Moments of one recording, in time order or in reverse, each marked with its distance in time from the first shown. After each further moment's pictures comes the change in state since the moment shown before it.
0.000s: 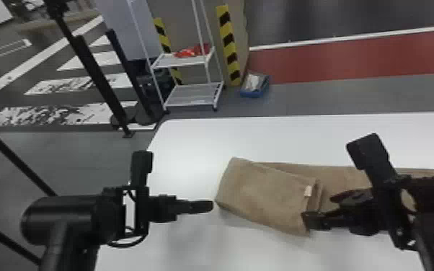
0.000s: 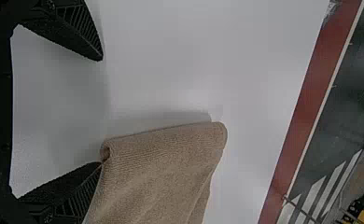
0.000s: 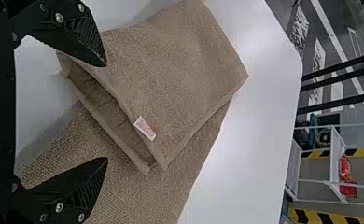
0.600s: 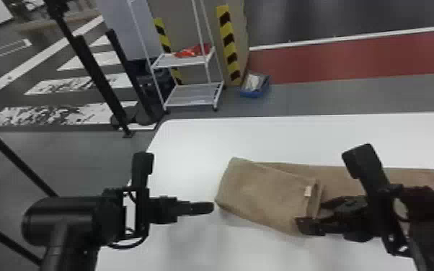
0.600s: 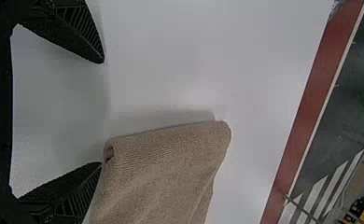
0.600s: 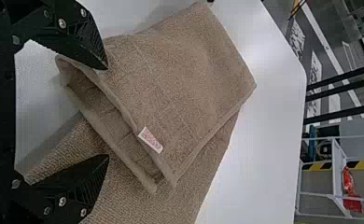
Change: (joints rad) left arm 0.005 0.000 -0.001 0.002 -0.002 0.001 -0.005; right arm 0.008 0.000 -0.008 0.086 -0.054 -0.110 0.003
